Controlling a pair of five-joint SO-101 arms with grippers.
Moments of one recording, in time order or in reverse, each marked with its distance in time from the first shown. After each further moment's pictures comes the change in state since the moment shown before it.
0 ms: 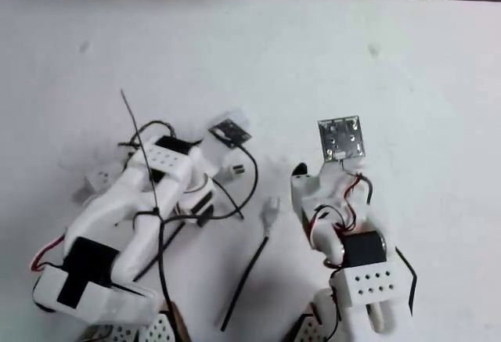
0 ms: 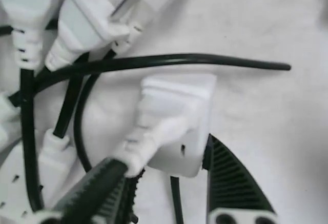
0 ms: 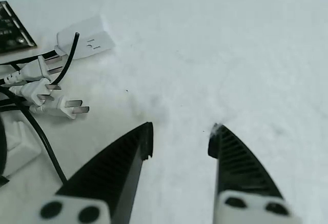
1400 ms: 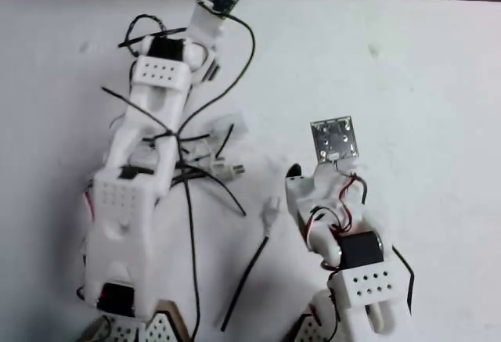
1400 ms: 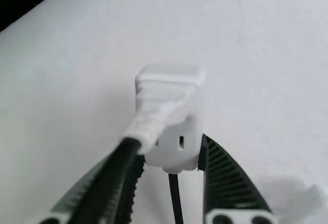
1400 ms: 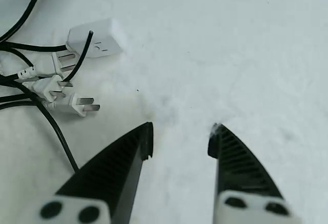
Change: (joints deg) left arm -8.8 51.2 -91.6 1.1 0.3; right arm -2.2 0.0 0.0 -0.1 0.0
